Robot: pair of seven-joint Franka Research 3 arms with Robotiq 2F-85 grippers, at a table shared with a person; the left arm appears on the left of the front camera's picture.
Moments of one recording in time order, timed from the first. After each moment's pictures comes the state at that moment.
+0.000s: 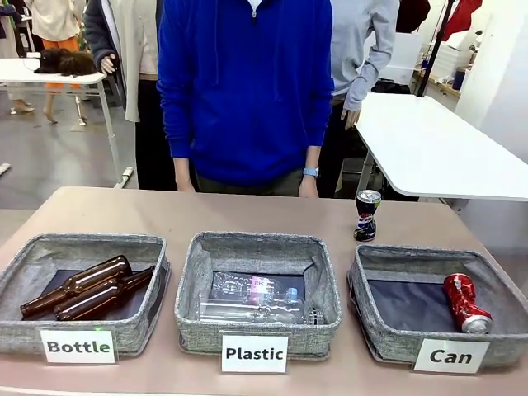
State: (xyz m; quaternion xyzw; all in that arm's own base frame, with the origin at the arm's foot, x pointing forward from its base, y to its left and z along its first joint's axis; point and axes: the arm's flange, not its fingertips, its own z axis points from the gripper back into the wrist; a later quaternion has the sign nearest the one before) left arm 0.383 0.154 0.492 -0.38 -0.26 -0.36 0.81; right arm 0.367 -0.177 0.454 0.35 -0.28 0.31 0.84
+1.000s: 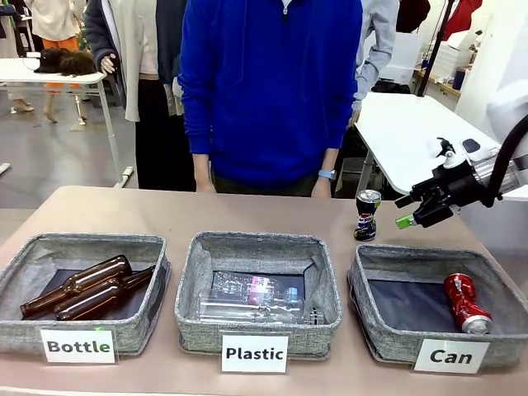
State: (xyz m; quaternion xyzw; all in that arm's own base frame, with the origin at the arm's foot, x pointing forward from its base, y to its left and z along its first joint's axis) left arm 0.383 0.154 0.492 -0.38 -0.26 -0.36 0.81; right arm 0.530 -0.038 0.366 0.26 -0.30 0.51 0.77
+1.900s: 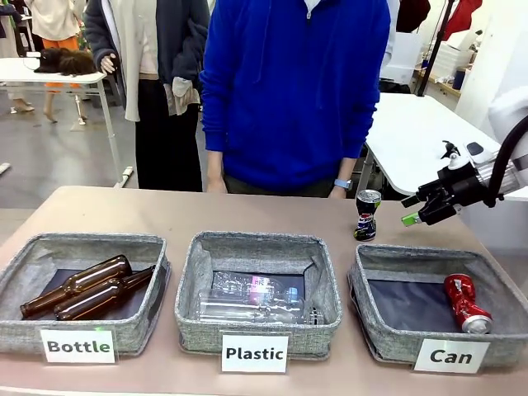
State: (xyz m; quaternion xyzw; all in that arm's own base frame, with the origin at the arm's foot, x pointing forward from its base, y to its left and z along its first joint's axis) left arm 0.383 0.154 0.492 -0.38 -0.26 -0.36 0.81; right arm 0.564 -0.074 0.343 0.26 -0.30 0.49 0.78
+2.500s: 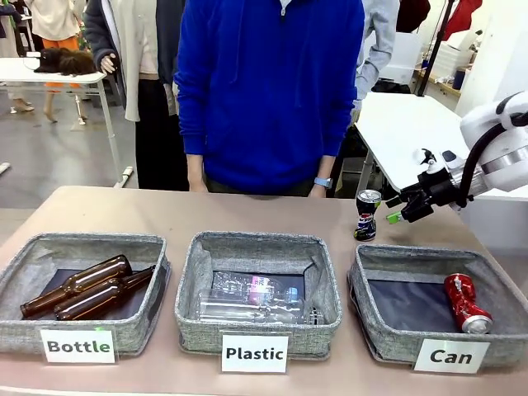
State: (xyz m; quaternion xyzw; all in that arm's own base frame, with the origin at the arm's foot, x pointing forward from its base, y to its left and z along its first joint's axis) left arm 0.383 0.154 0.492 -0.38 -0.26 -0.36 0.81; right arm 0.640 -0.076 0.291 0.29 -0.30 0.50 0.76
